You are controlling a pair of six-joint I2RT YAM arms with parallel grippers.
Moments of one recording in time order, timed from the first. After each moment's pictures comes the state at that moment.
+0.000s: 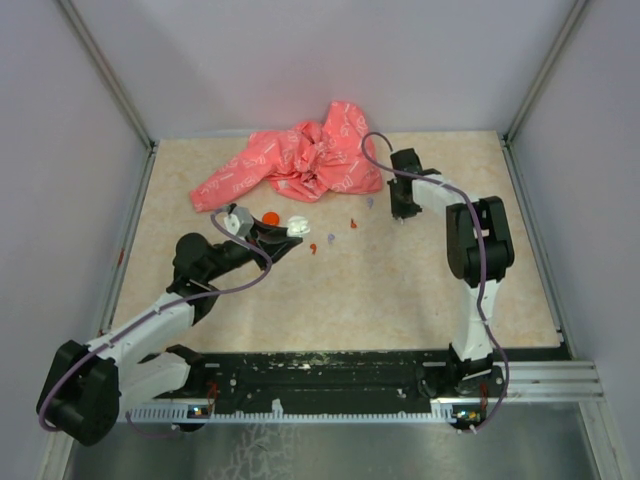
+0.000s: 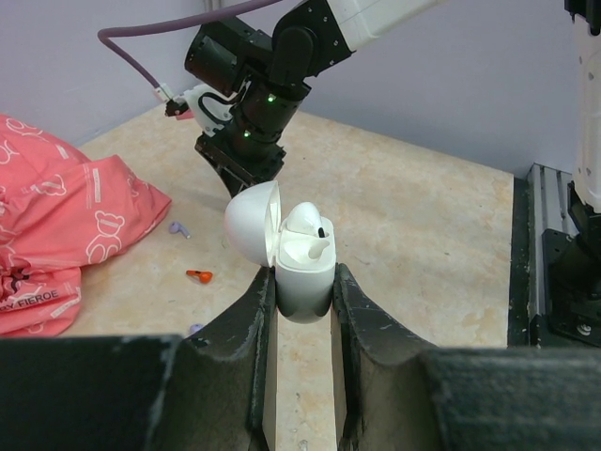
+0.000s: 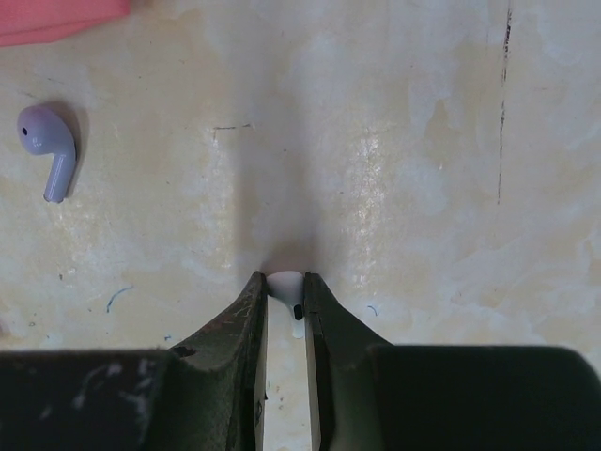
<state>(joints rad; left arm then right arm) -0.48 1.04 0.44 0.80 0.63 -0.20 0.25 2.05 1.47 -0.50 0.14 0.16</state>
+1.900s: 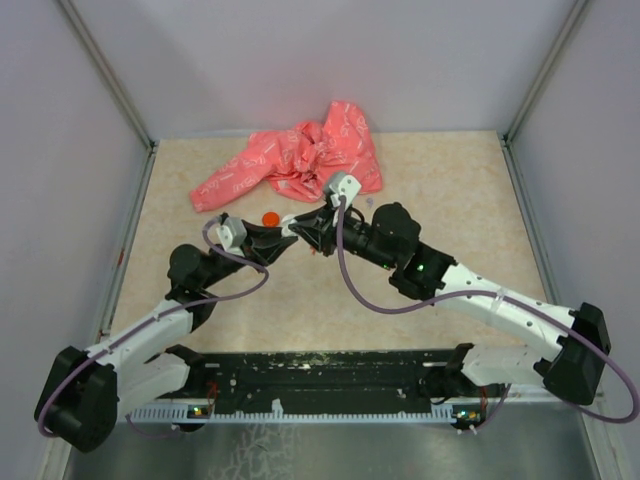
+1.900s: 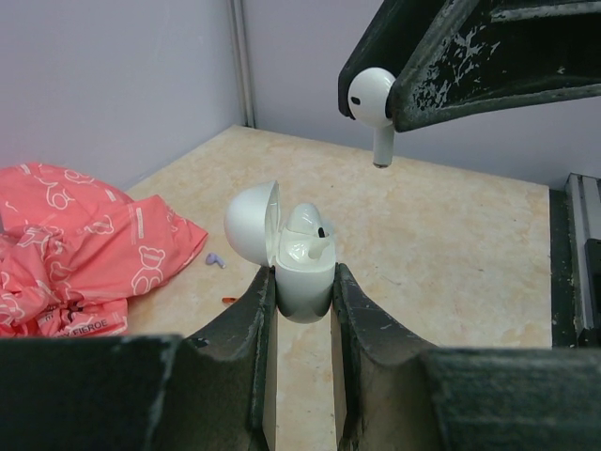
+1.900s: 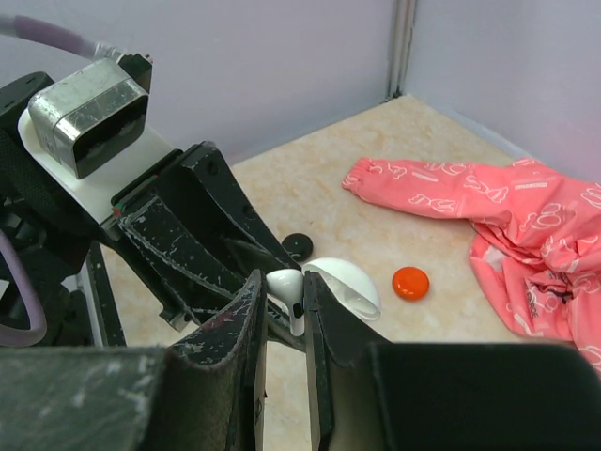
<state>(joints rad) -0.48 1.00 0.38 0.93 0.60 -0.13 0.96 1.16 0.99 0.20 -0.10 0.05</state>
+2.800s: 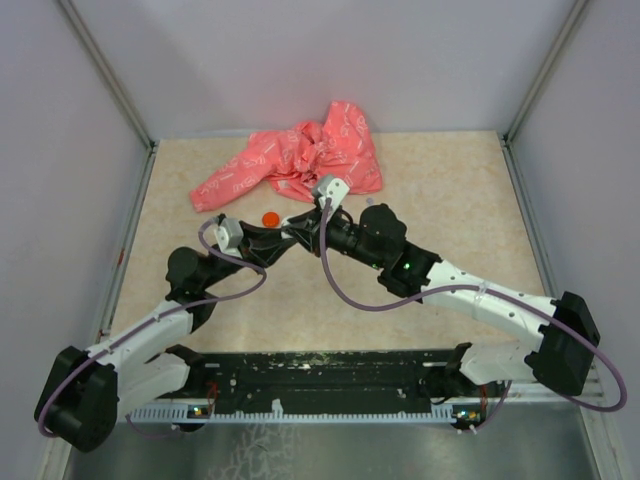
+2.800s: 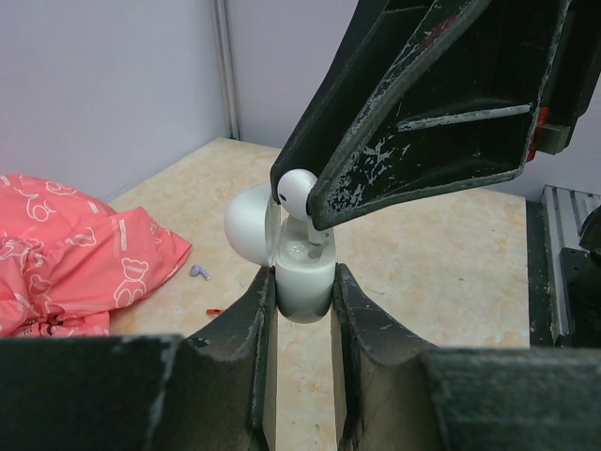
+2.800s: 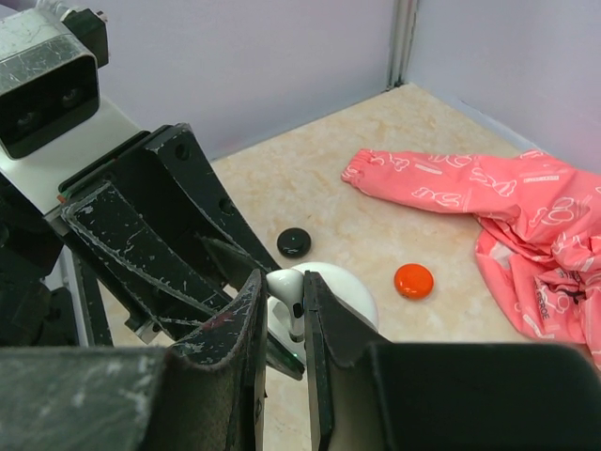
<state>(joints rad) -0.48 1.00 0.37 0.99 0.62 -0.19 0.97 1.24 0.97 0.29 -0.10 0.04</state>
